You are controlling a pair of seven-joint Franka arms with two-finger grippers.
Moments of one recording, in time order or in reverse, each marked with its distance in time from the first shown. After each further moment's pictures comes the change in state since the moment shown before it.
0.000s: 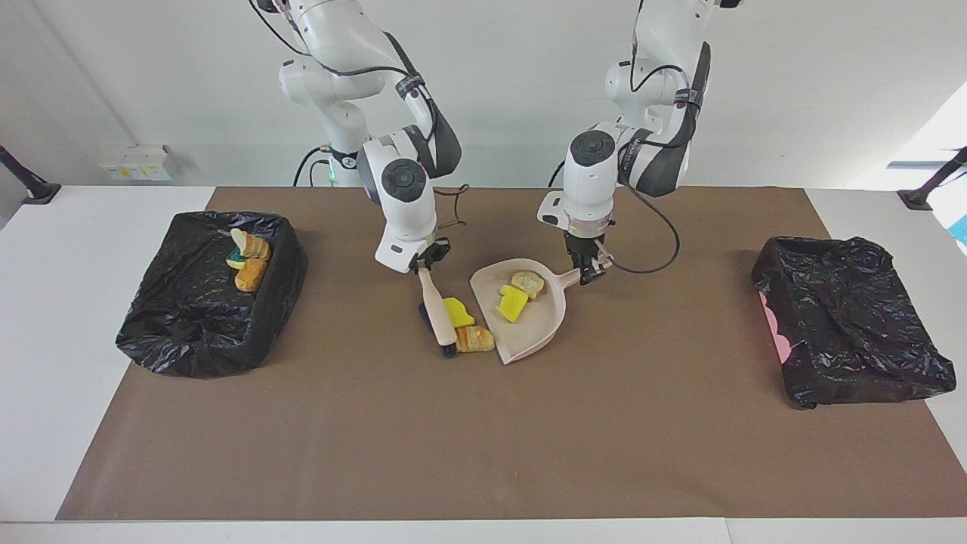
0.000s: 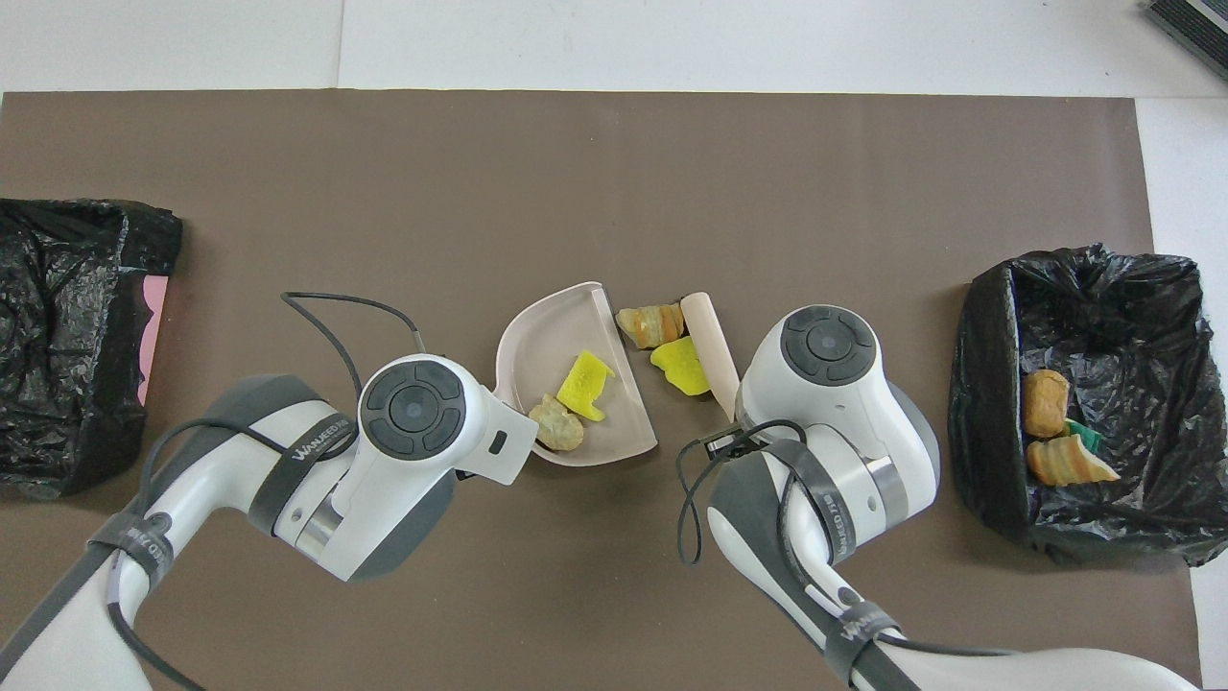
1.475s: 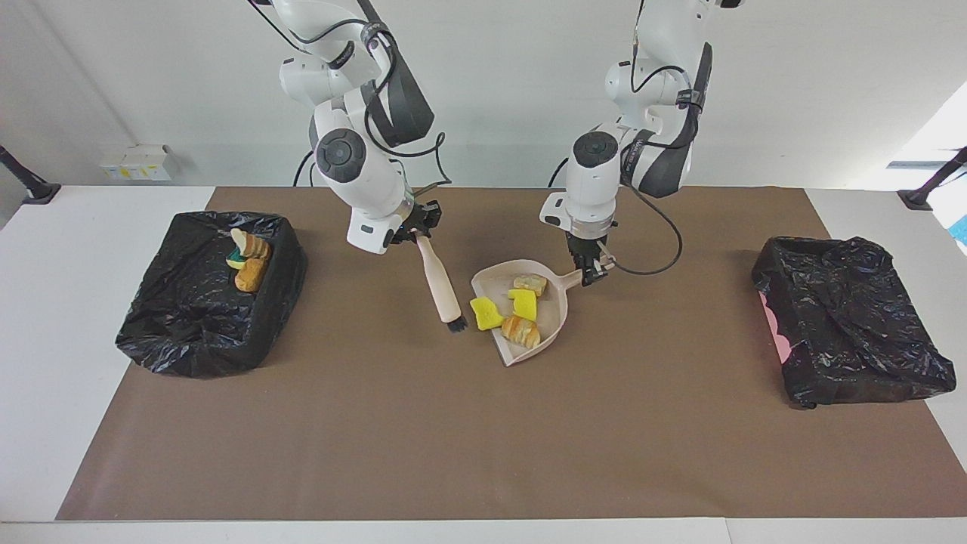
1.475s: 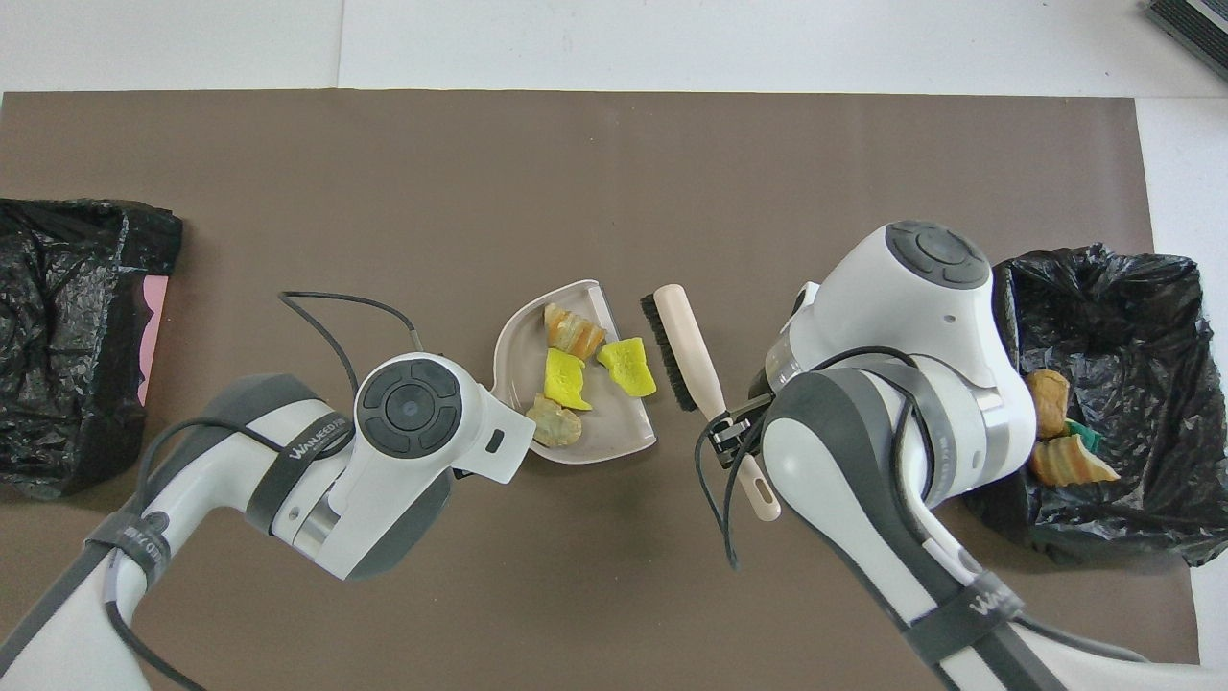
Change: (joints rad) left arm 0.002 0.000 0.007 -0.001 0.000 0.006 0.018; right arm -0.119 -0.054 -0.007 0.229 0.139 -0.373 -0.175
